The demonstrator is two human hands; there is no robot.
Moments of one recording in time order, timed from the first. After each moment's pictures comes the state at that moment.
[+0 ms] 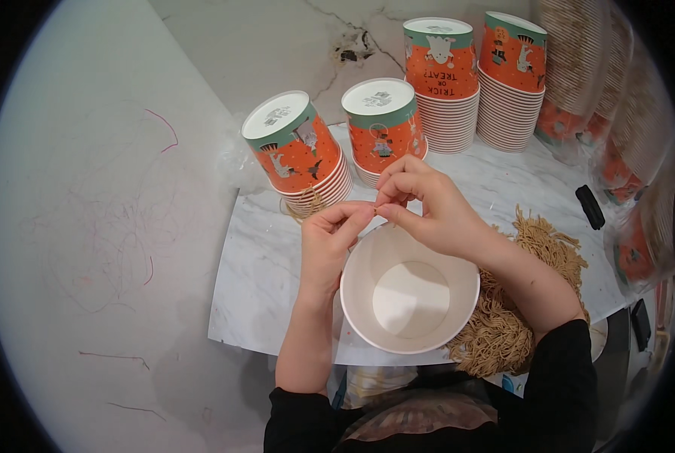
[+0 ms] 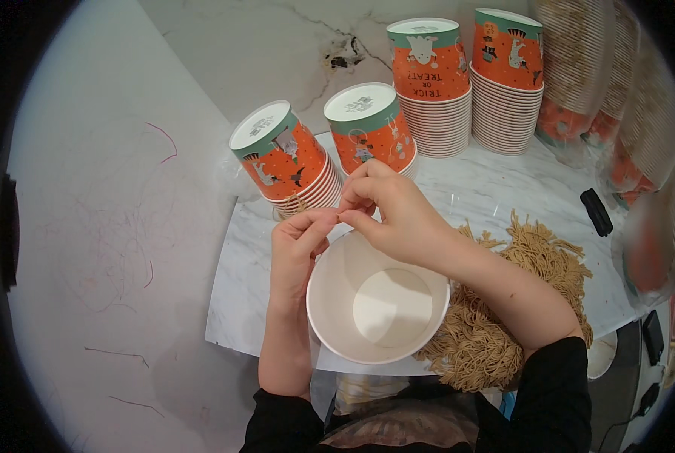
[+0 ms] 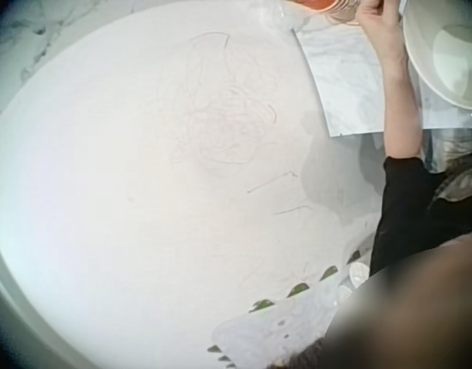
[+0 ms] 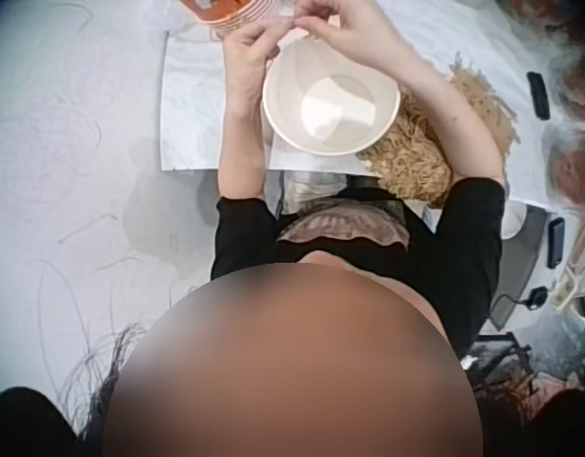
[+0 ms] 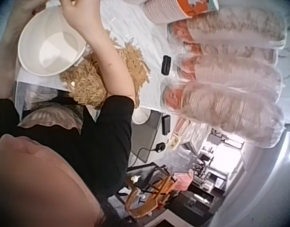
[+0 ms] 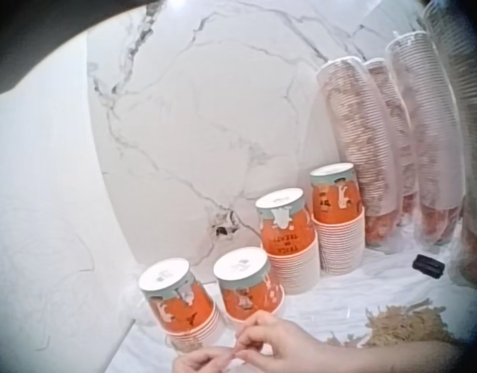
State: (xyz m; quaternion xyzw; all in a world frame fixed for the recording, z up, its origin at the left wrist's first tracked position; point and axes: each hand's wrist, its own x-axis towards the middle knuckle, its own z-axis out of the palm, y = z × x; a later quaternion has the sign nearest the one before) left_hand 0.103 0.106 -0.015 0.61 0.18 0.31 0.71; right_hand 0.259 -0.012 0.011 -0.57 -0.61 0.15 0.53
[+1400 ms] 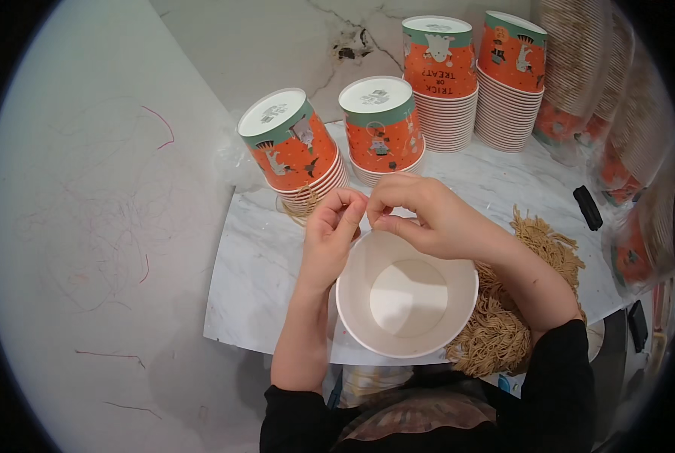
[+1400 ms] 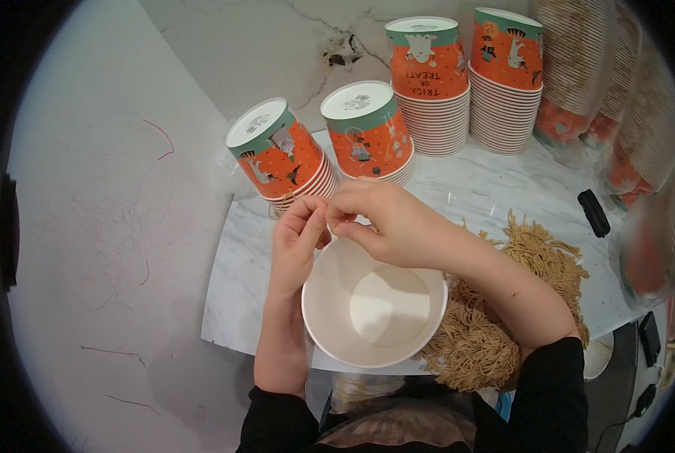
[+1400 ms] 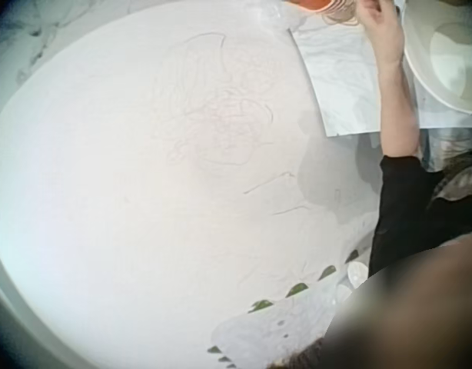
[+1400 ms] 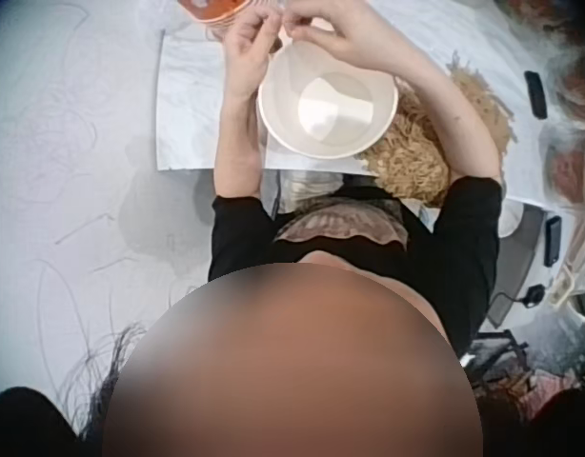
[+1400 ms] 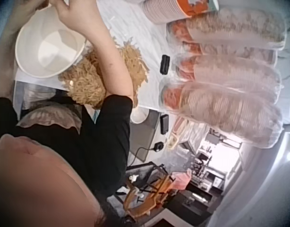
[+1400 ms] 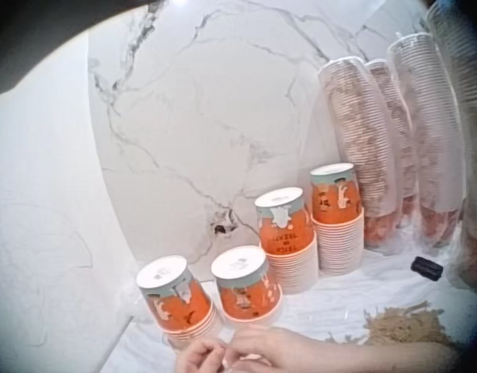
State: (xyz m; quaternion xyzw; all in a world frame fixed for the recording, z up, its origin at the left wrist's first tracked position) left_hand 0.110 0.117 -0.028 0.66 0.09 0.30 0.68; right_hand 0.262 -0.016 0.019 -0.51 -0.70 0.11 0.48
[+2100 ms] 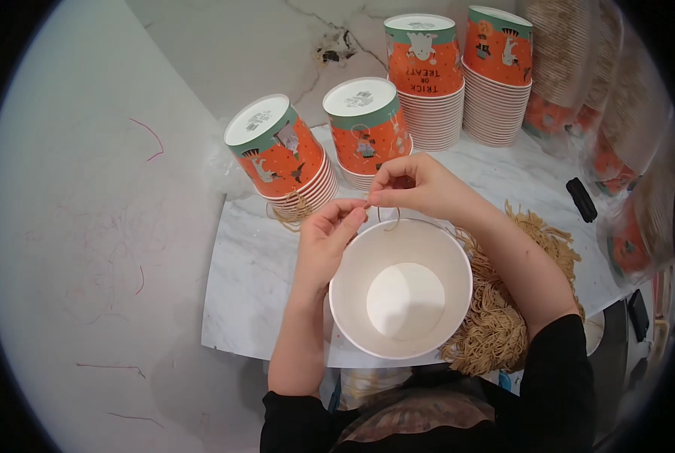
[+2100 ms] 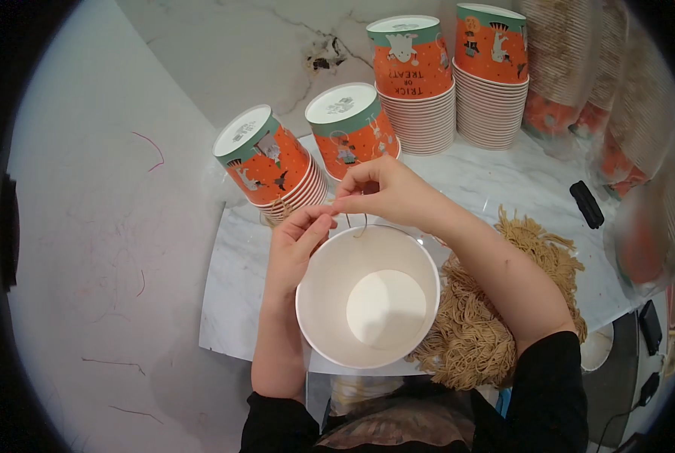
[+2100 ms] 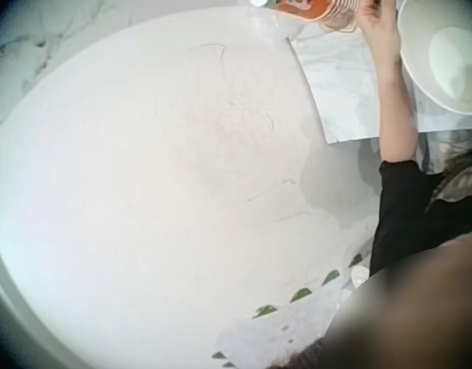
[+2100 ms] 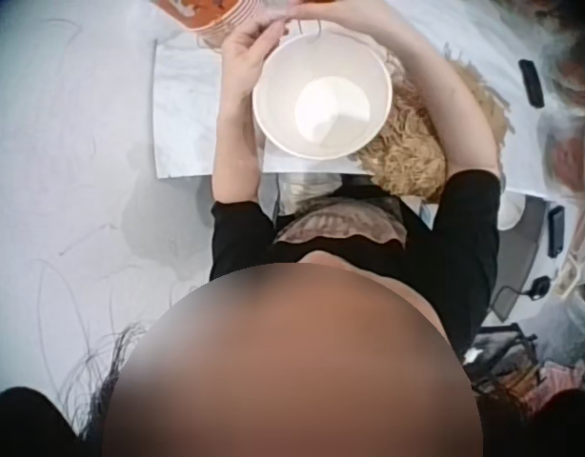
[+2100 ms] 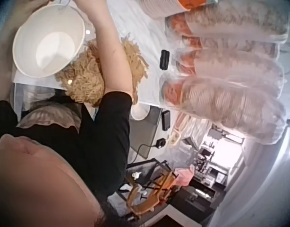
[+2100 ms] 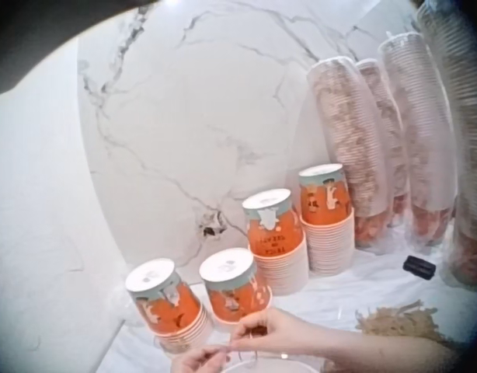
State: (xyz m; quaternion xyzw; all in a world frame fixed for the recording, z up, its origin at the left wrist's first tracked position) left_hand 0.118 0.111 -0.028 0.63 0.16 0.26 0.71; right_hand 0.300 0.001 0.001 -0.56 -0.53 0.34 0.55
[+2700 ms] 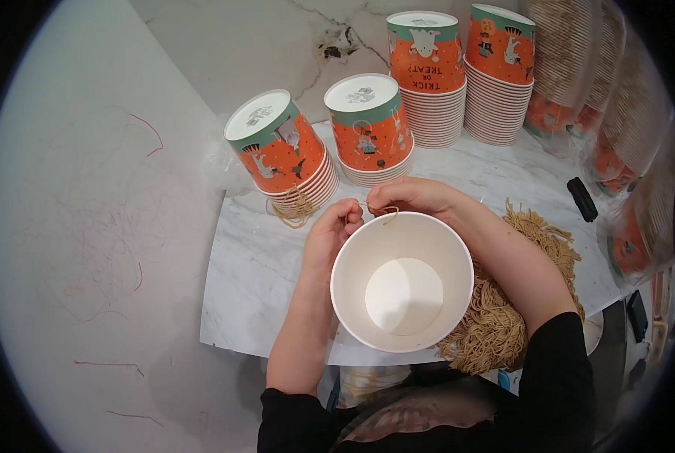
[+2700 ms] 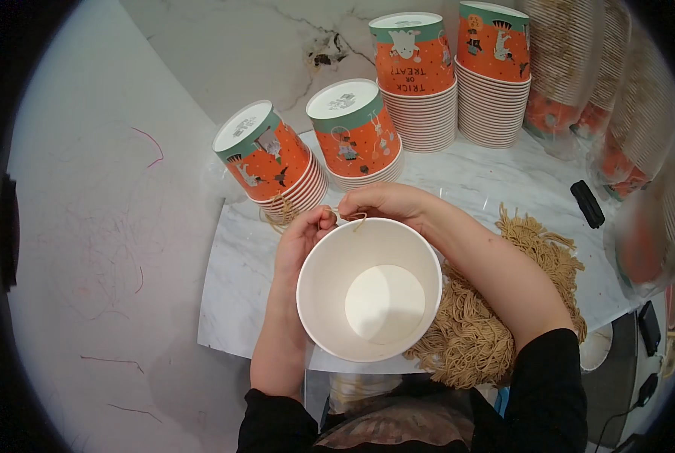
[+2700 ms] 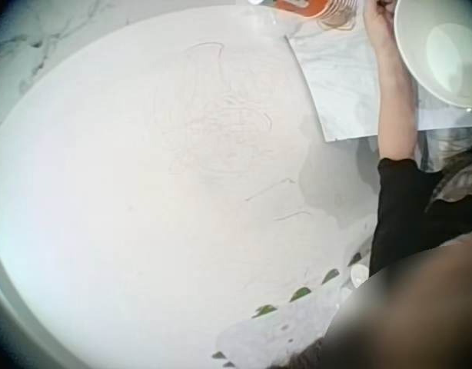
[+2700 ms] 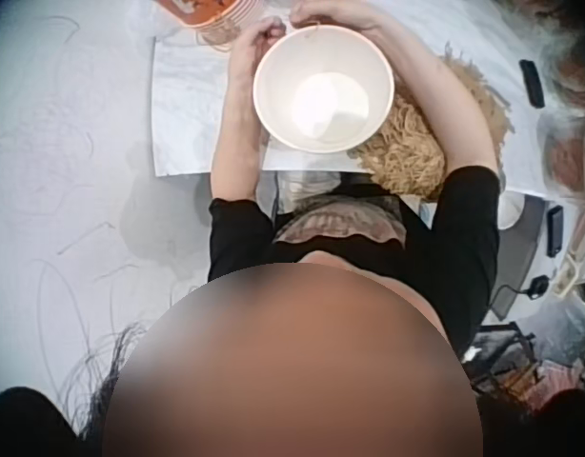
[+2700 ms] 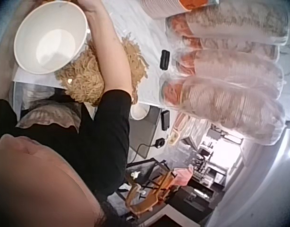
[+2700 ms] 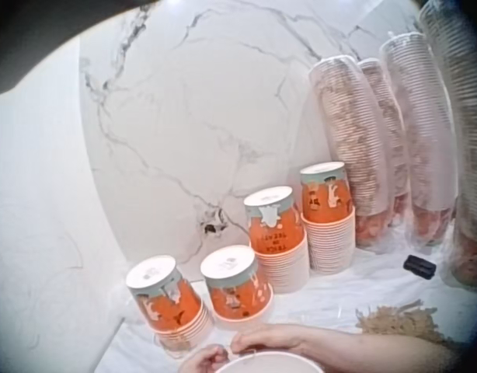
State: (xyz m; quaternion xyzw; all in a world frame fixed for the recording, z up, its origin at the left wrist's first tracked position) left_hand 0.128 0.128 -0.056 0.33 0.17 0.17 0.91; right_hand 0.300 0.021 -0.034 -0.43 -0.25 0.66 0.57
